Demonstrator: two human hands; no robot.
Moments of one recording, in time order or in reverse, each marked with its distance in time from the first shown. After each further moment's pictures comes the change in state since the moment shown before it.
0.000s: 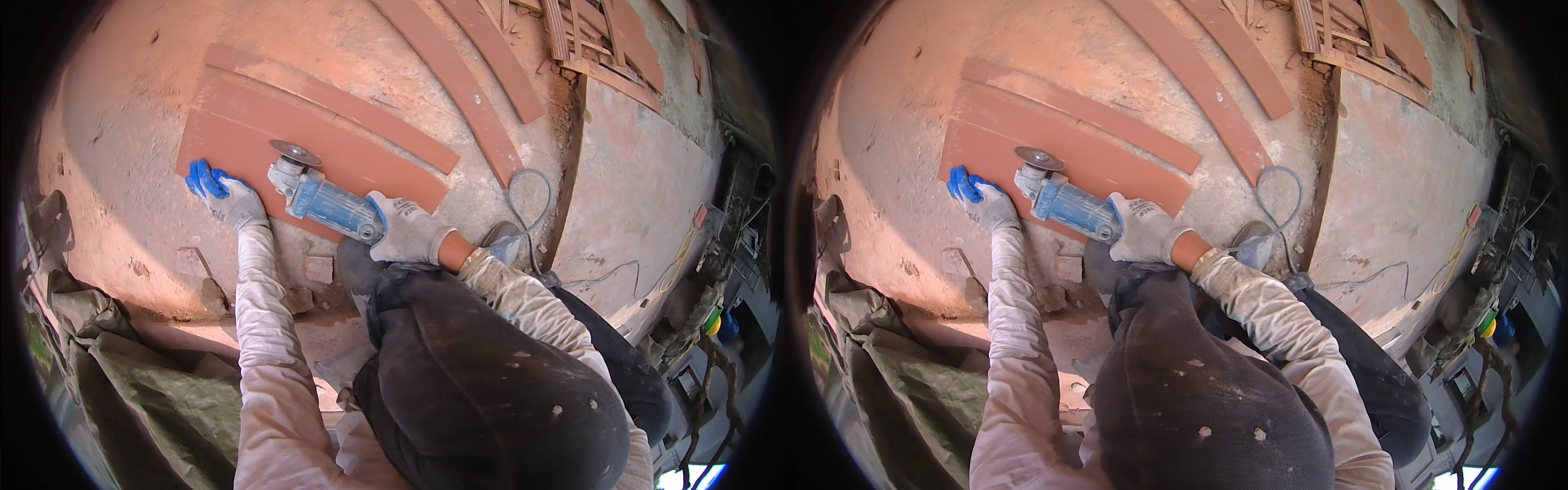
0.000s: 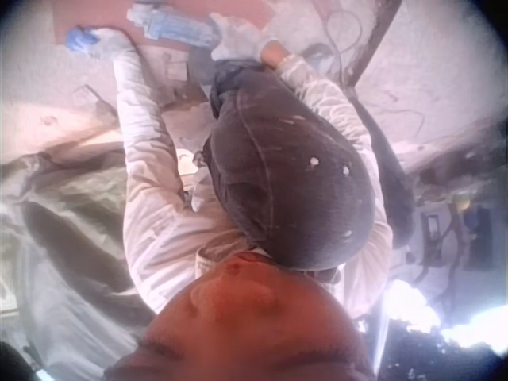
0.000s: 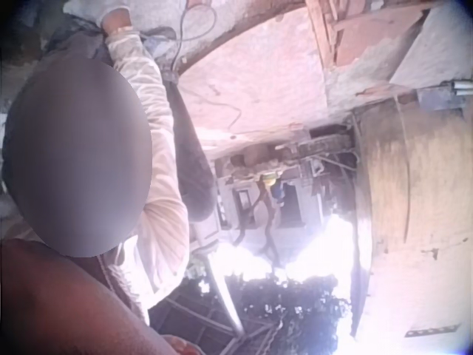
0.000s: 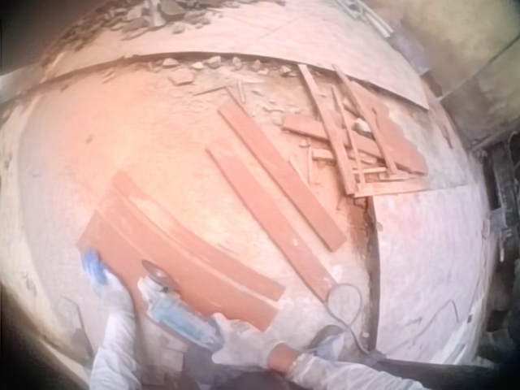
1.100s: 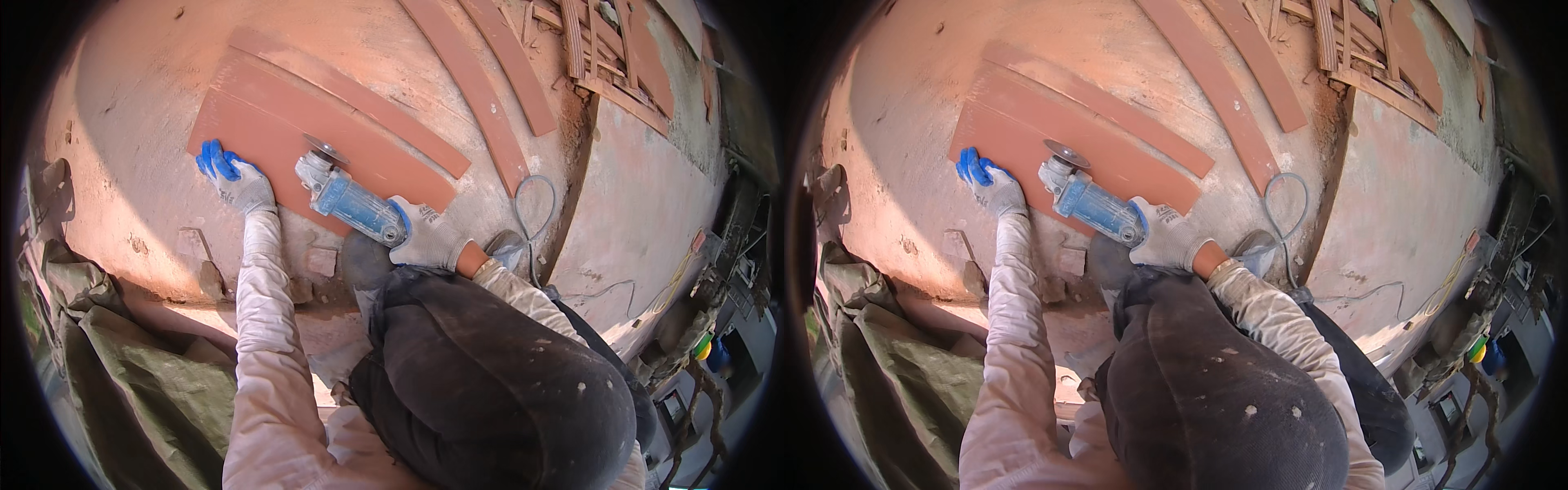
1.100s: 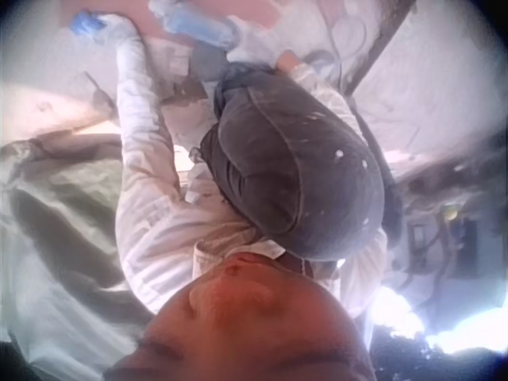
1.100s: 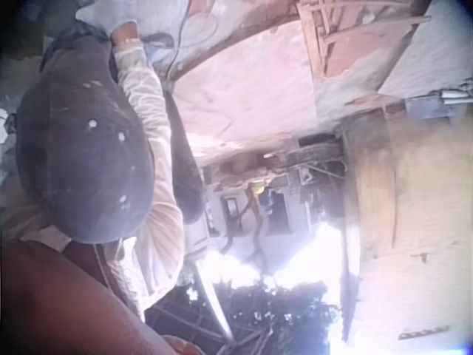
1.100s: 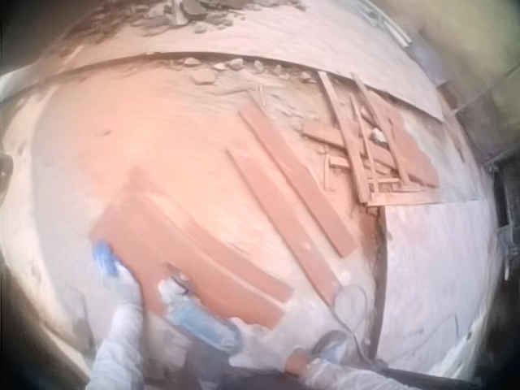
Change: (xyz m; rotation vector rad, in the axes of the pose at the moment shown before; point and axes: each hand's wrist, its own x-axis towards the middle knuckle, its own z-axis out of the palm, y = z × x) left_hand 0.001 0.009 -0.003 -0.013 -0.009 -0.020; right_hand -0.016 0.026 0.008 0.015 0.055 -0.068
